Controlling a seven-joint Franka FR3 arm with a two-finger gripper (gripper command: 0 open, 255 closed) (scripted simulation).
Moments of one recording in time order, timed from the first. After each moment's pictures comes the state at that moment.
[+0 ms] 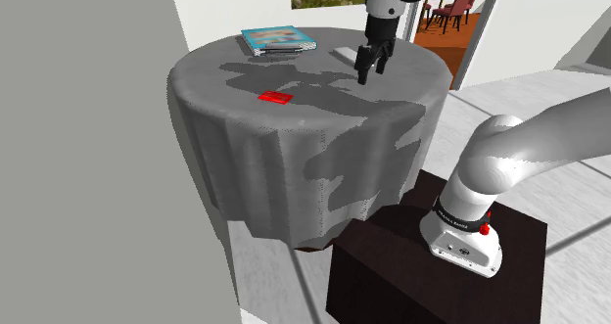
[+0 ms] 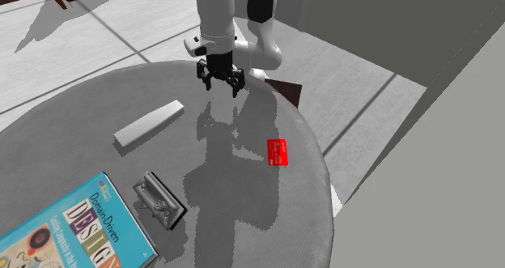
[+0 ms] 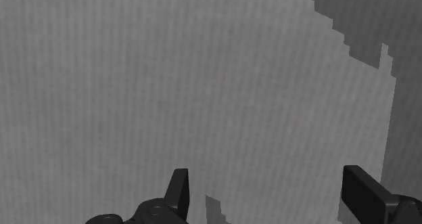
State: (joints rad) arm -0.02 -0.74 -0.01 -2.39 -0.04 1.71 0.04
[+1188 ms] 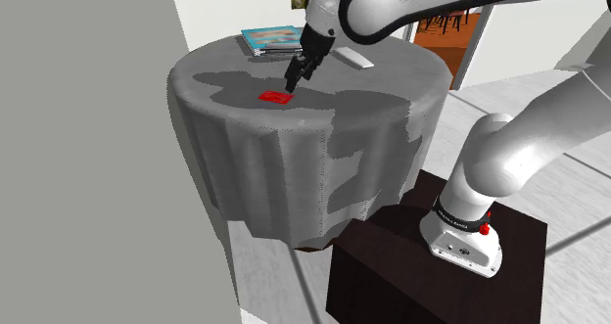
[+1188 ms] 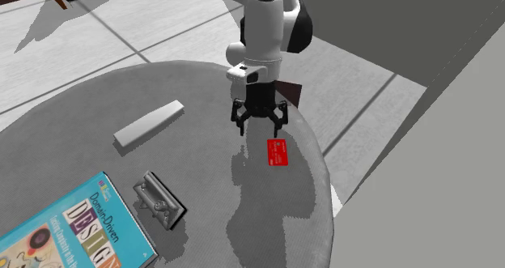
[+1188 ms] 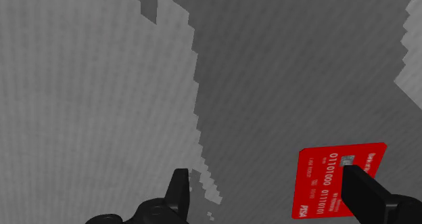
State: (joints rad) arm 0.13 -0.53 0.15 -2.39 0.06 2.30 0.06
